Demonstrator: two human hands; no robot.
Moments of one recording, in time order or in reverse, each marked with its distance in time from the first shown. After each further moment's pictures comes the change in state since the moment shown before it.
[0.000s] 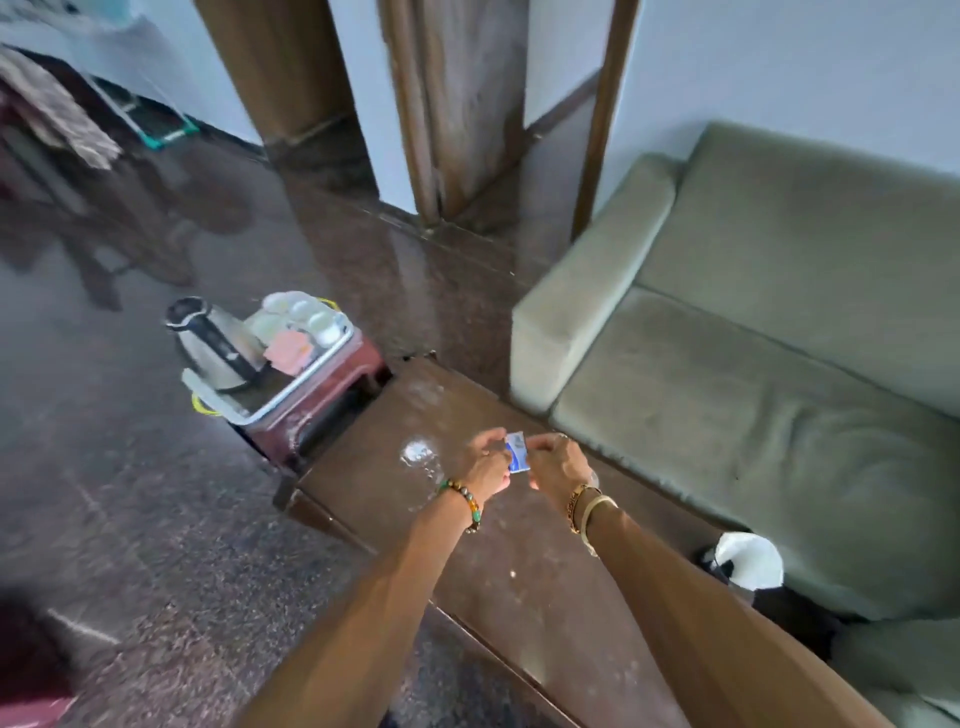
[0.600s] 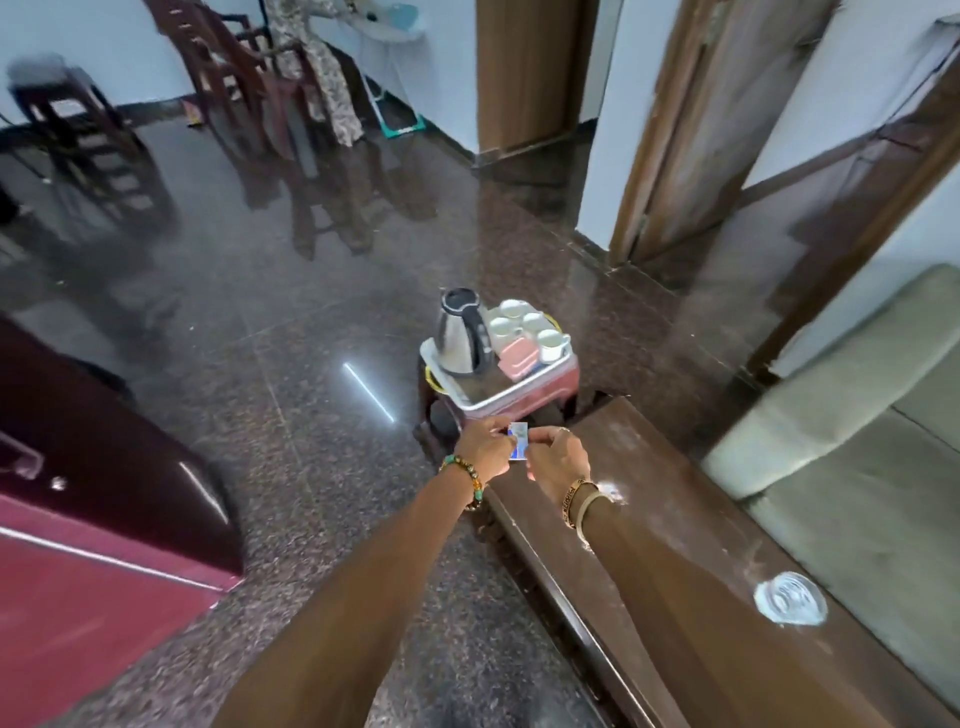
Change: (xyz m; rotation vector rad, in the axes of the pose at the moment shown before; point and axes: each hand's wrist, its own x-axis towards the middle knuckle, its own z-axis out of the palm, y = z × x) left_hand -0.077 0.086 -0.384 0.221 0.341 0.279; right_hand -0.117 -0.221 0.315 -0.130 -0.188 -0.255
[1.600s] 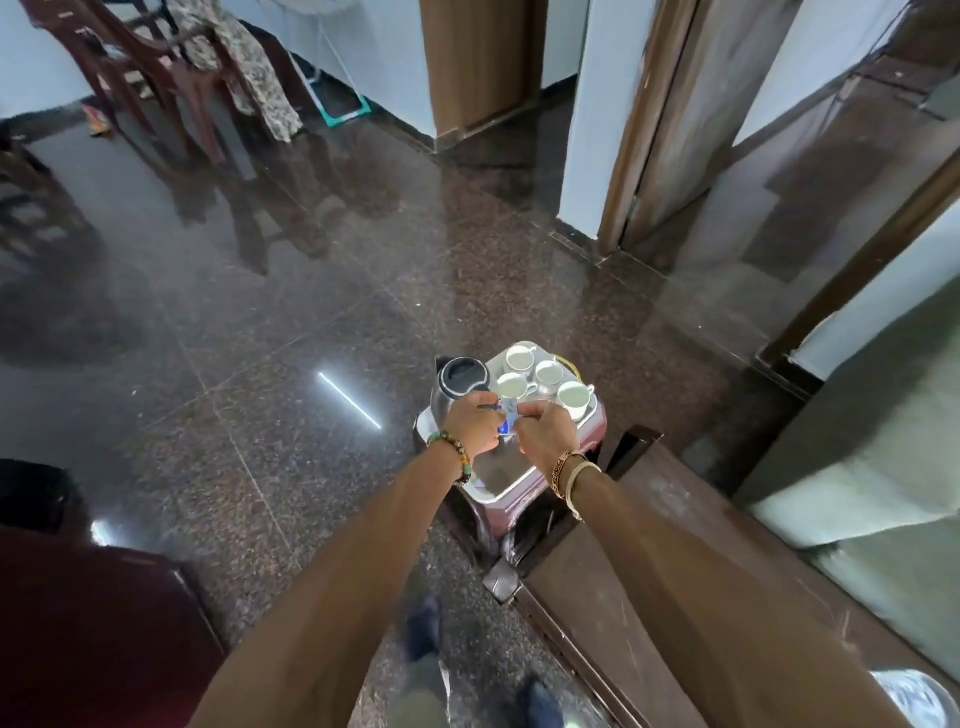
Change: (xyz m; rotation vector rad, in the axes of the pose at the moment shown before) left_hand 0.260 0.104 -0.091 0.035 -0.067 -0.037; right_hand 0.247 -0.138 0.072 0.106 0.066 0.051
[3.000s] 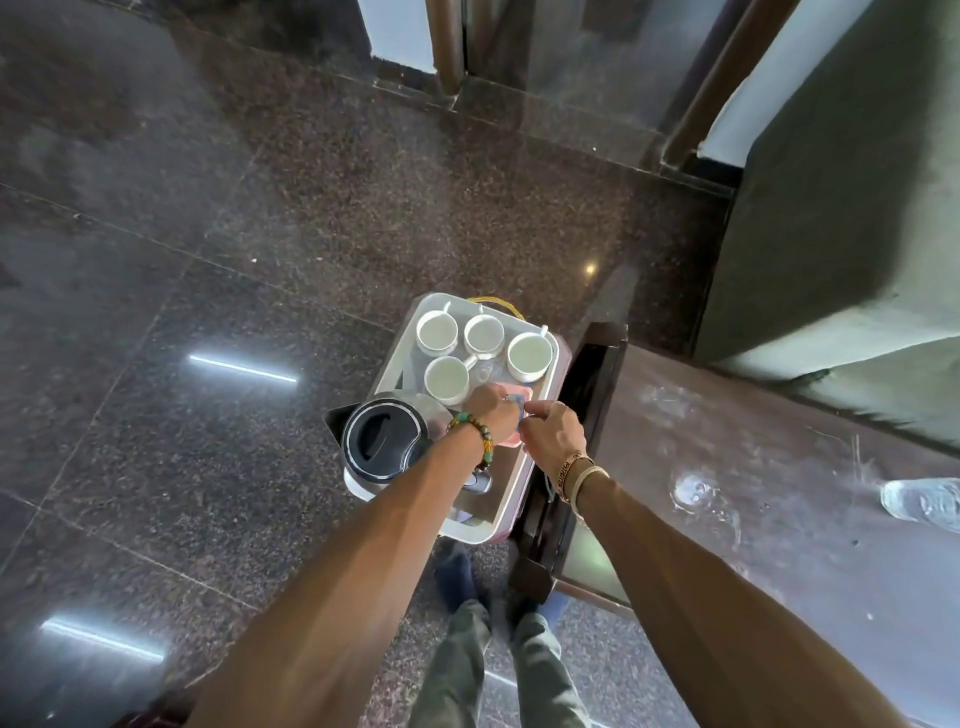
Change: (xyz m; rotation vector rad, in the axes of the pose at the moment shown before) left_hand 0.216 -0.031 0.107 0.420 -0.402 -0.236; right_hand 0.173 0.092 0.041 0.203 0.240 0.562
